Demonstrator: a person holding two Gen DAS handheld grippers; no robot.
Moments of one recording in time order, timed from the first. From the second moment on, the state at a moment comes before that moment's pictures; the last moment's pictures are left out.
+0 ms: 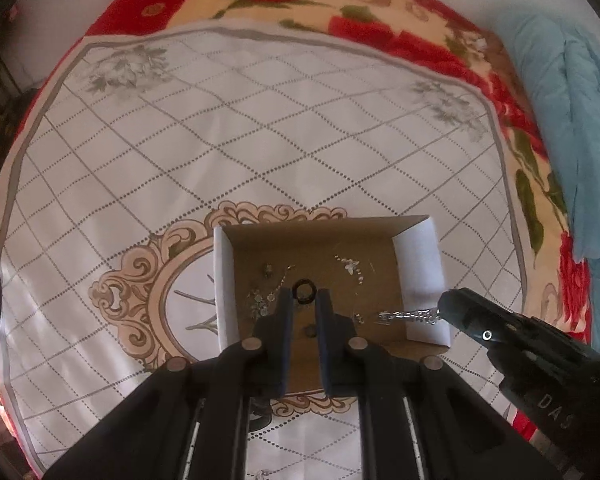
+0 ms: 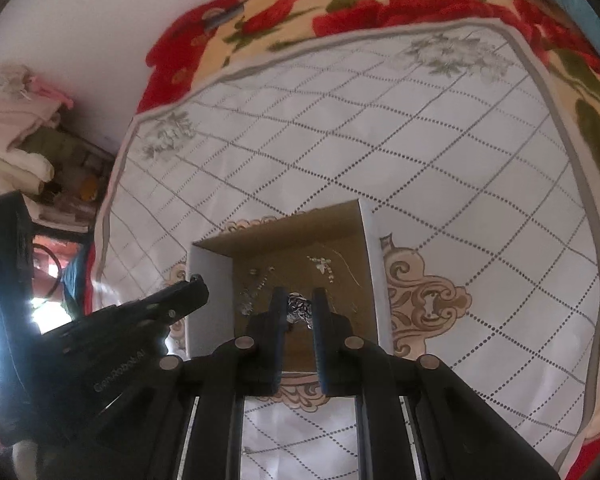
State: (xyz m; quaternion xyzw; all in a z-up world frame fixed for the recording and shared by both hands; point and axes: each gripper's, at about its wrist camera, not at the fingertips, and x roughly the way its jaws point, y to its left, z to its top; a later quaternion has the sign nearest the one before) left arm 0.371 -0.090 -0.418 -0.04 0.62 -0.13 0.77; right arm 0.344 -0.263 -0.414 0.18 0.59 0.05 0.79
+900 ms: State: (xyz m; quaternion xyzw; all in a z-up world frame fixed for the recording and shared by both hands) left arm 0.333 -0.028 -0.365 0.03 0.57 0.05 0.82; right arm 0.313 -0.239 -0.368 -0.03 0.58 -0.06 0.81
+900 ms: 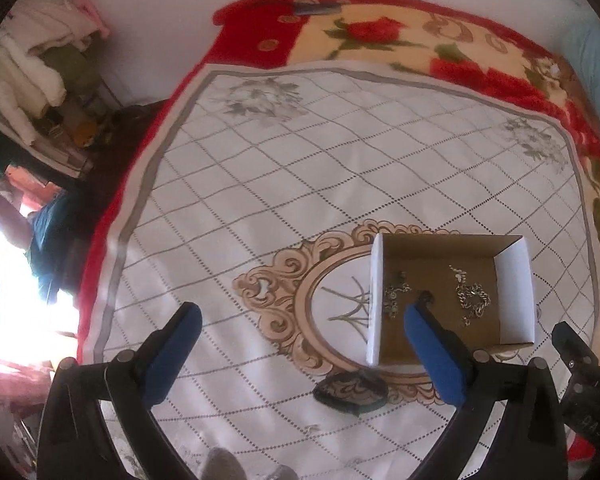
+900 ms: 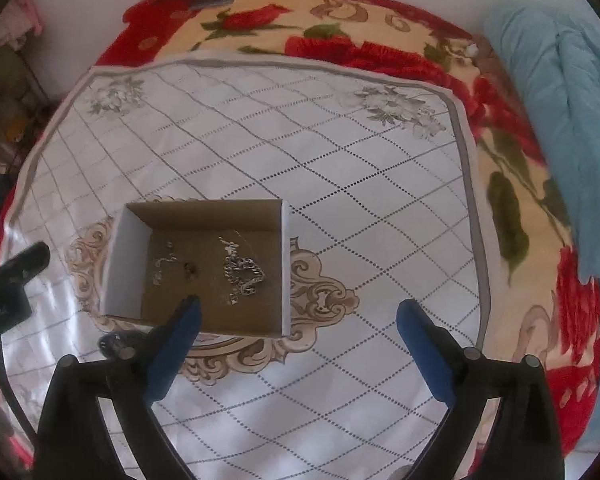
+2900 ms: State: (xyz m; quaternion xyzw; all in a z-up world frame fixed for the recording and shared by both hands) left arm 0.291 -0.017 -0.510 -0.03 0.65 -0.10 0.75; right arm 0.222 -0.297 -0.466 0.19 0.62 -0.06 0.76
